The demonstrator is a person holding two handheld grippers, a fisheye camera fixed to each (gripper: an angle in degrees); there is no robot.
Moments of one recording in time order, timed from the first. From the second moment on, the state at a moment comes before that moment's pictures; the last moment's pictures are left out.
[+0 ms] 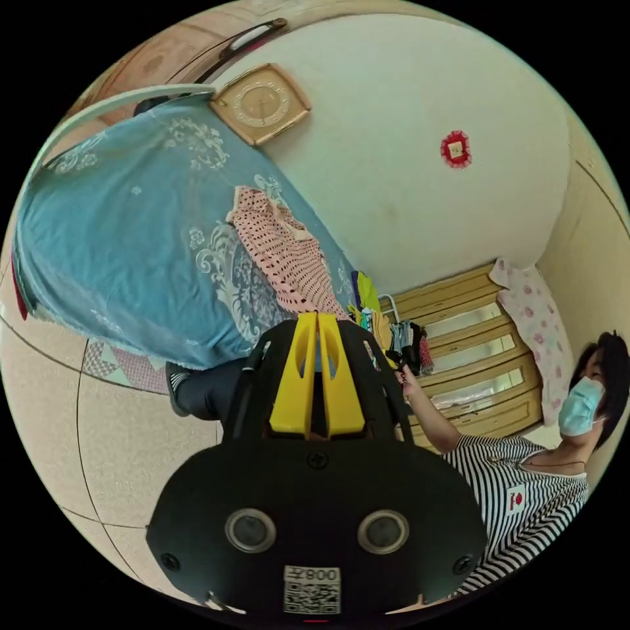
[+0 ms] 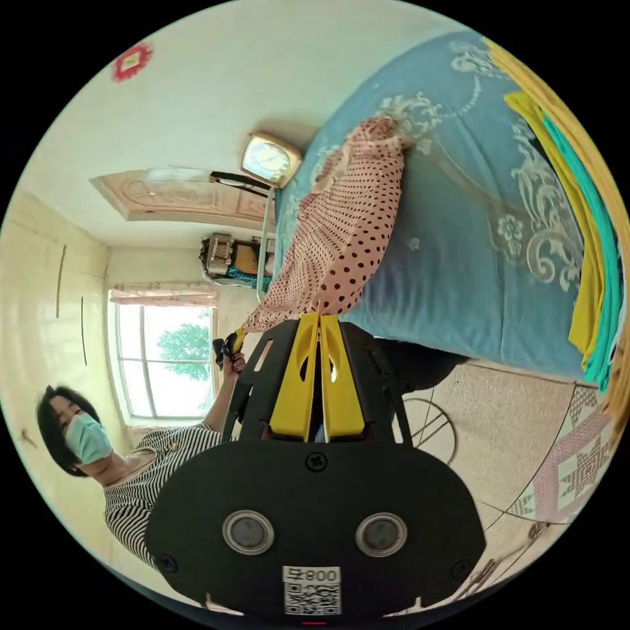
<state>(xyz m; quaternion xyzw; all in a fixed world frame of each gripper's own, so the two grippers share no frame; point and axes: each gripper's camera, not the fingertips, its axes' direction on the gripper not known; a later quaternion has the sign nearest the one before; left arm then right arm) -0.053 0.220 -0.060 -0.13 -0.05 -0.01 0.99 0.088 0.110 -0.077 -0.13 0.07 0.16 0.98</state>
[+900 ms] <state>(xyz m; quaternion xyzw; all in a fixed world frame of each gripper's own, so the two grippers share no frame) -0.100 0.223 -0.028 -0.18 -0.12 -0.03 0.98 0.197 0.200 -0.024 -0.08 0.00 0.26 0.96</state>
